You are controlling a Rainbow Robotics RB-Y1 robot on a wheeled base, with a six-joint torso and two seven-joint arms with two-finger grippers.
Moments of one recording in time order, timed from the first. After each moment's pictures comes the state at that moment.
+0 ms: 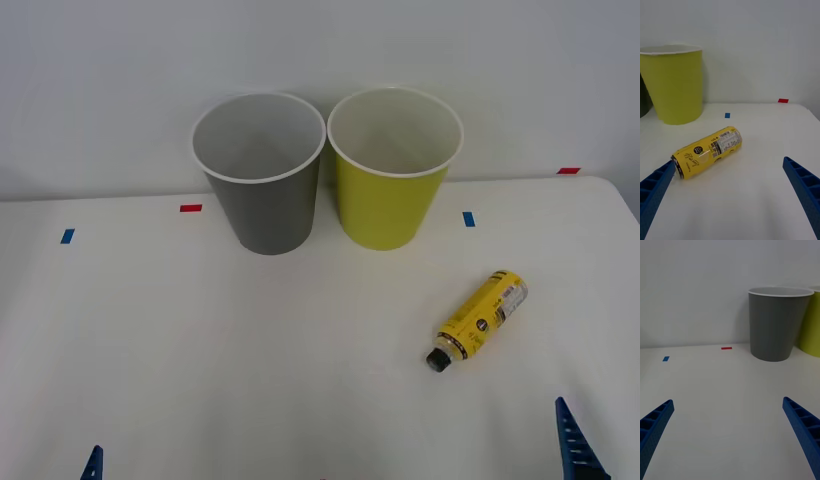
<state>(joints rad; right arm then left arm) 1.08 -0.57 0.17 -2.23 -0.54 -0.48 1.75 1.25 0.44 -0.15 -2.20 0.19 -0.64 -1.48</state>
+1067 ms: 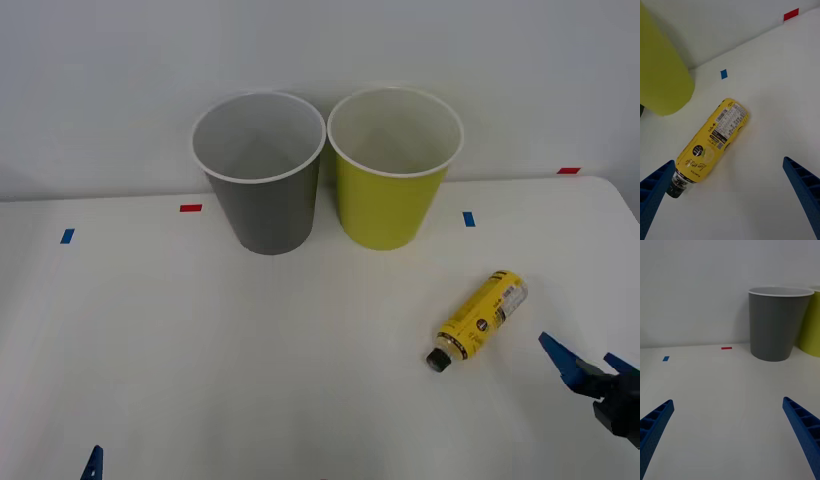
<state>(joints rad) 0.77 -0.50 -0.18 -2.41 -0.82 0.53 1.36 1.25 0.44 -0.15 -2.19 0.19 -0.64 -1.48</state>
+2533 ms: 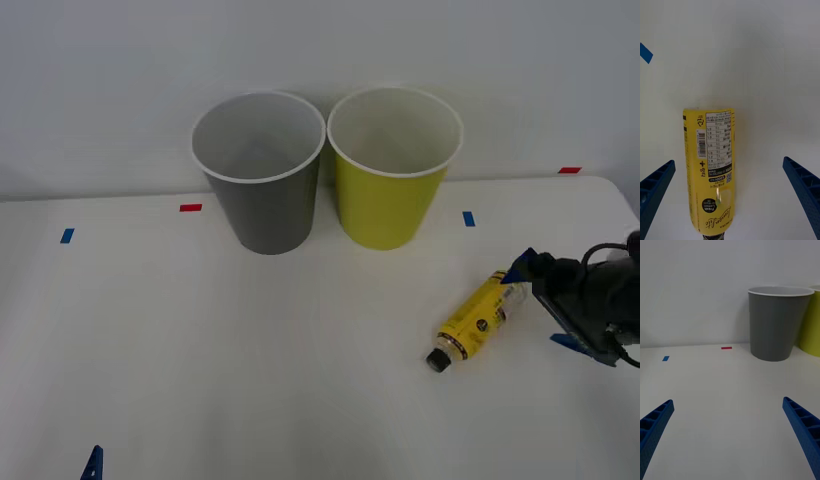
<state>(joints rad) -0.10 -0.78 0.06 -2.09 -0.73 1.42 0.28 1.25 0.44 -0.15 -2.20 0.19 -0.64 -1.48</state>
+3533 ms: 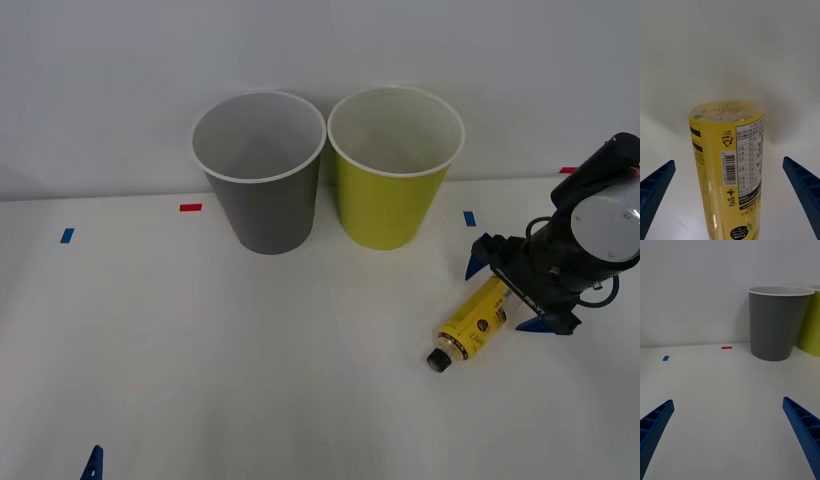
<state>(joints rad) -0.54 -0.88 0.45 -1.65 -0.99 1.41 0.20 1.25 0.44 -0.15 -2.20 0.19 -0.64 -1.48</state>
